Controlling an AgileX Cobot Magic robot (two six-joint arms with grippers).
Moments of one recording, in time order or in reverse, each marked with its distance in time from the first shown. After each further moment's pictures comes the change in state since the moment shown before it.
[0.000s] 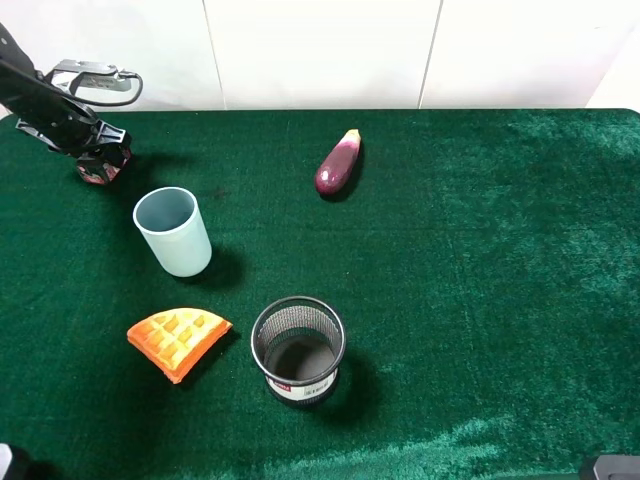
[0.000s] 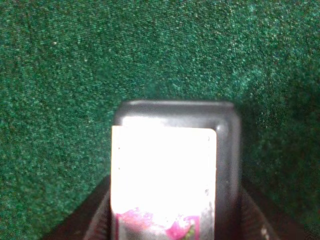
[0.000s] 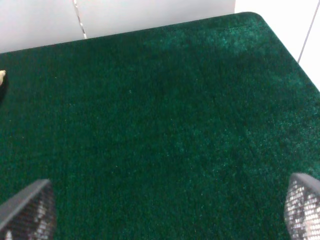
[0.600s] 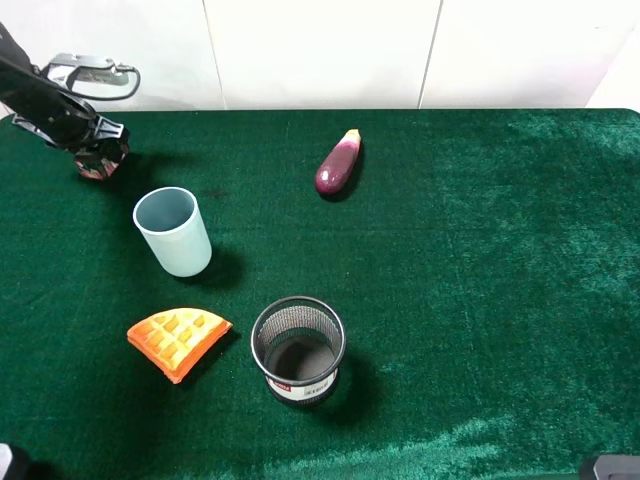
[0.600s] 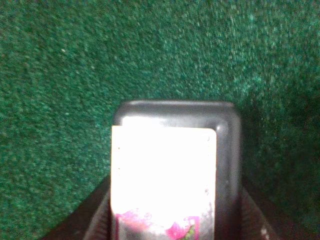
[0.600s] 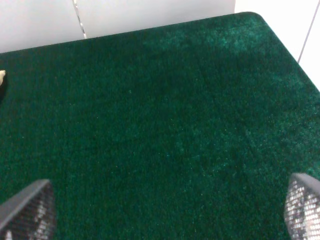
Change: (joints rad) left arm 0.000 -0.027 0.000 0.000 -0.002 -0.011; right arm 0.000 0.000 0.000 0.000 0.000 0.000
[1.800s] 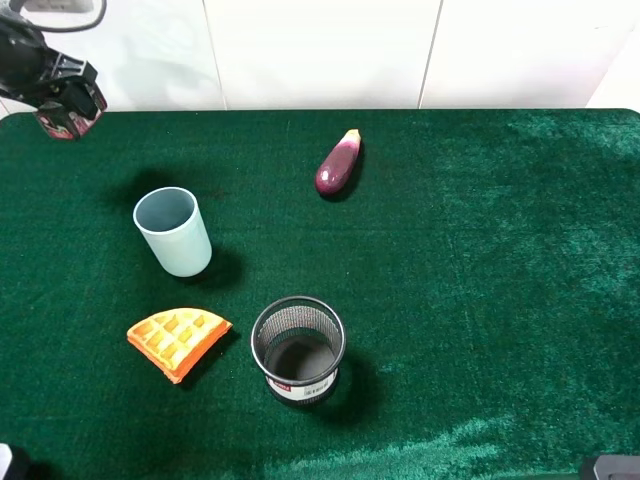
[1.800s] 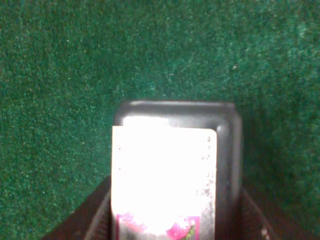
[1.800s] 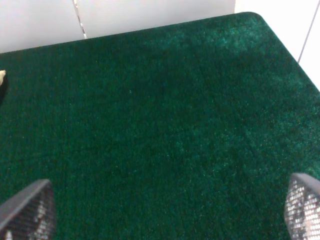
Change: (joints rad) left arm -0.009 -0.262 -0.008 0.001 0.300 -0.062; right arm 0.000 0.000 0.000 0.000 0.000 0.000
